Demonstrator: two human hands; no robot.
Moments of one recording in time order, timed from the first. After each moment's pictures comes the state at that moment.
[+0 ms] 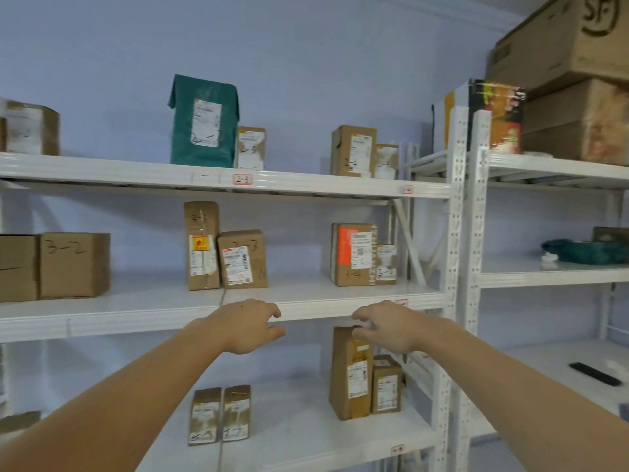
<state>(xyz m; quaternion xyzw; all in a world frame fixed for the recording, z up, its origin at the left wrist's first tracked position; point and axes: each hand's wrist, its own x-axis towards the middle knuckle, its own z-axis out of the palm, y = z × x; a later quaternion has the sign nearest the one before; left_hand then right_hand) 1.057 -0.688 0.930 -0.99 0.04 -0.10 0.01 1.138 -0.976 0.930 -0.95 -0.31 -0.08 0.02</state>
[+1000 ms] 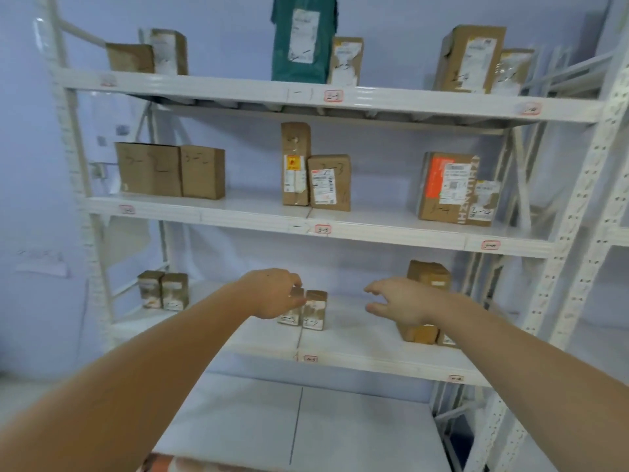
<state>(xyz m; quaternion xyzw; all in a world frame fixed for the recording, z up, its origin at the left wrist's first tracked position) 0.937 -0.670 0.840 -0.99 -0.10 -0.02 -0.01 1.096 -0.907 0.844 -0.89 -0.45 0.01 -0.02</state>
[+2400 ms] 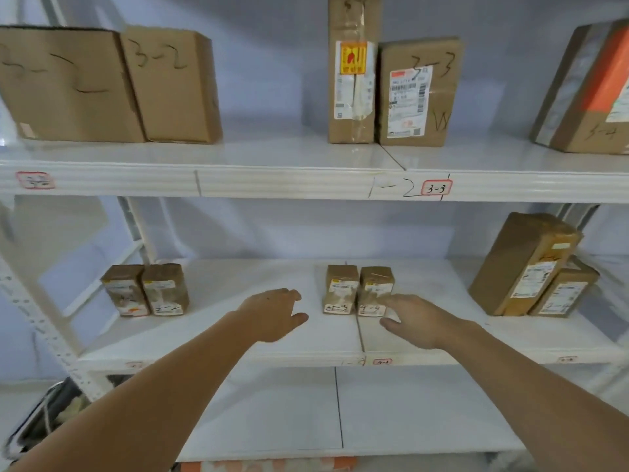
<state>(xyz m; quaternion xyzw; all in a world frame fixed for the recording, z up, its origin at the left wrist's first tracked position) 1.112 -0.357 0.660 -0.99 -0.09 0.09 -0.08 1.234 -0.635 0.659 -0.92 -0.36 0.11 0.05</state>
